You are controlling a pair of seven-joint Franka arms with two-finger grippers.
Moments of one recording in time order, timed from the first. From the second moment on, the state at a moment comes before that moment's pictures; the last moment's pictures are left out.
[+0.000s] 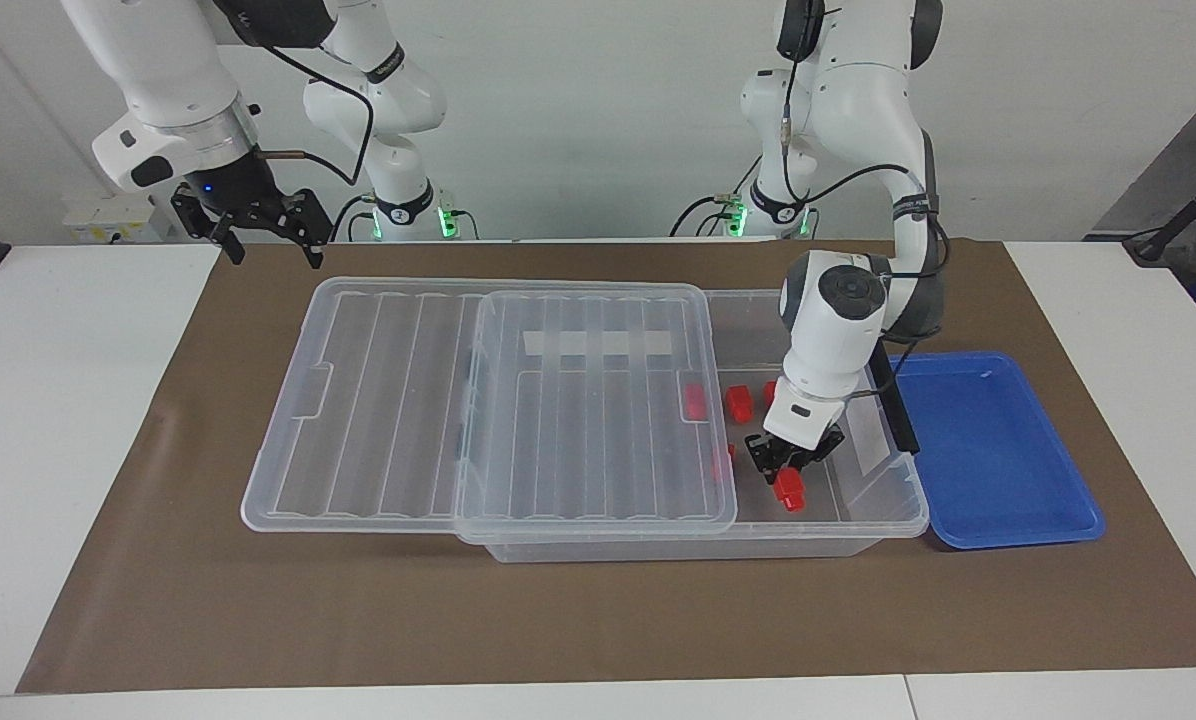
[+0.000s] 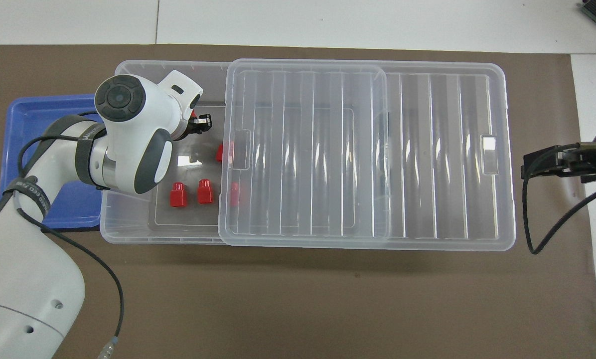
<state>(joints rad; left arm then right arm) -0.36 0.42 0.06 -1.72 0.02 2.30 -0.42 0.03 -0.04 -0.01 -1.60 -0.02 1.53 0.11</state>
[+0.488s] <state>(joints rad) -0.36 0.27 0.08 -1.68 0.02 2.04 -0.43 0.03 -0.04 -0.01 -1.60 -0.02 1.53 0.11</state>
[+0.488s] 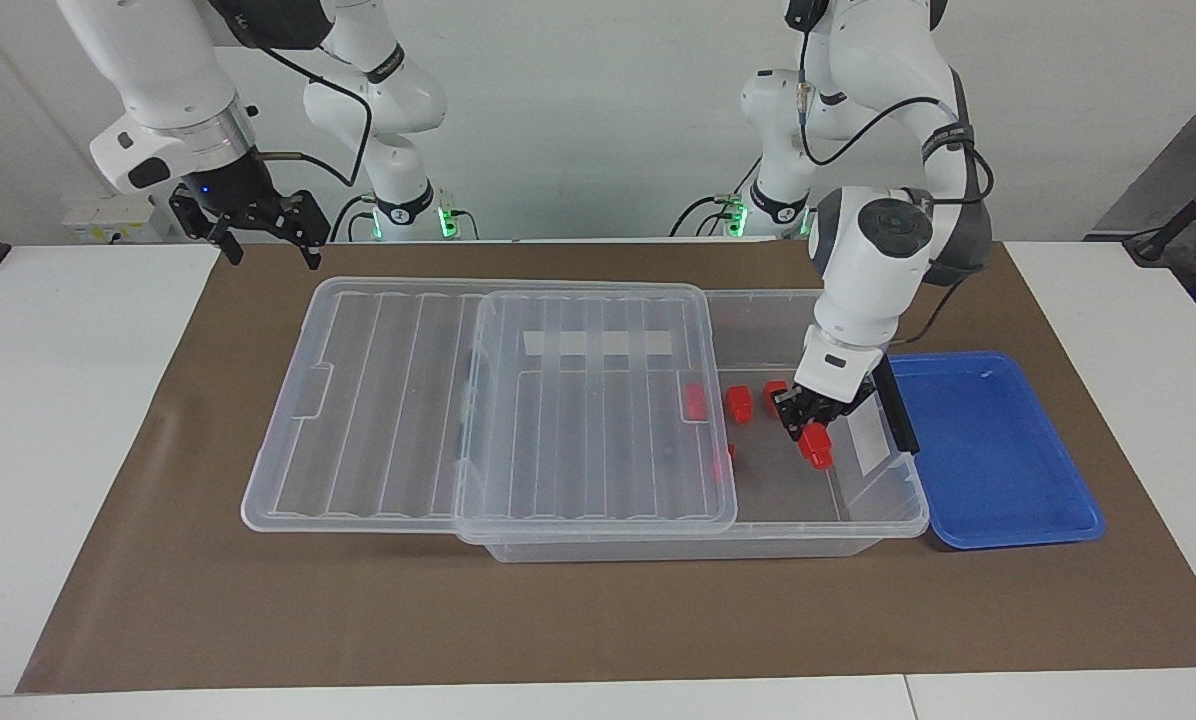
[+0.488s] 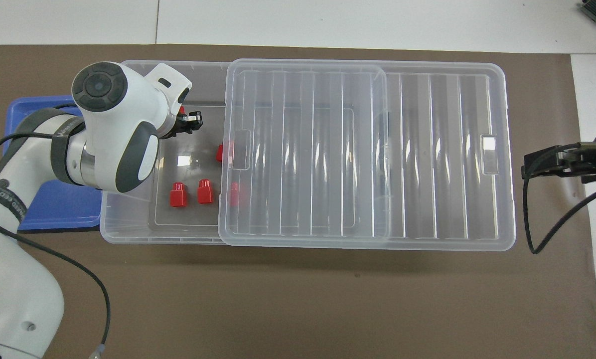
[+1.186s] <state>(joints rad) -0.27 0.20 0.09 -1.50 0.02 1.73 -0.37 -0.02 -0.04 -0.02 -1.71 -0.02 1.73 0.11</state>
